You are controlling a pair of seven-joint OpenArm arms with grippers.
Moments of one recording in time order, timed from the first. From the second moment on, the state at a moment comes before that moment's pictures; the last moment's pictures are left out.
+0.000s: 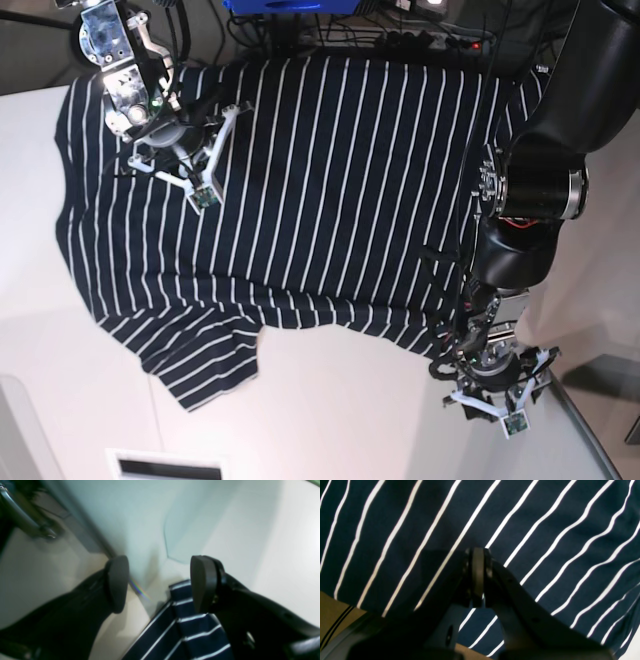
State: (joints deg) left arm -42.4 -7.4 4.3 21.1 -11.9 25.1 -10.5; right arm -15.0 9.0 -15.9 93.6 0.2 7.8 -47.5
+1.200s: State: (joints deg) left arm 18.6 -10.7 -4.6 79.0 -11.5 24.3 14.0; right arm 32.9 2.0 -35.9 38.3 0.4 16.6 -23.8
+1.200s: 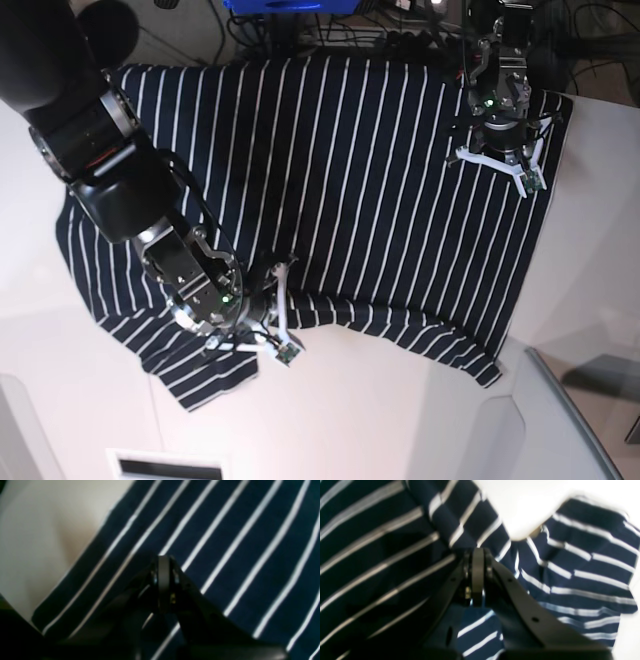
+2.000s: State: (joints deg) left arm 22.1 -10.8 -13.7 70.4 -10.0 24.4 9.5; right arm 36.2 3.5 -35.8 15.6 0.3 12.0 0.5
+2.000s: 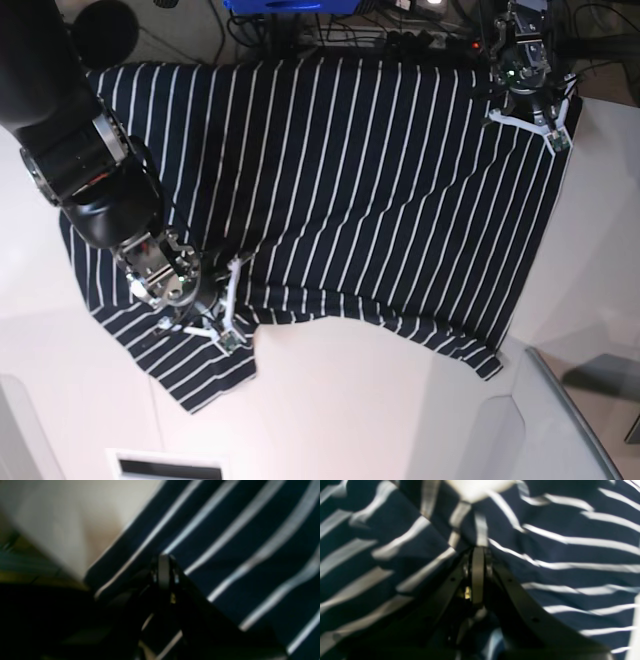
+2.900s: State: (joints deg) left arm 13.8 -8.3 -15.8 91.9 -11.9 24.3 30.0; right arm 31.5 9.8 -9.5 46.2 0.3 2.2 -30.4
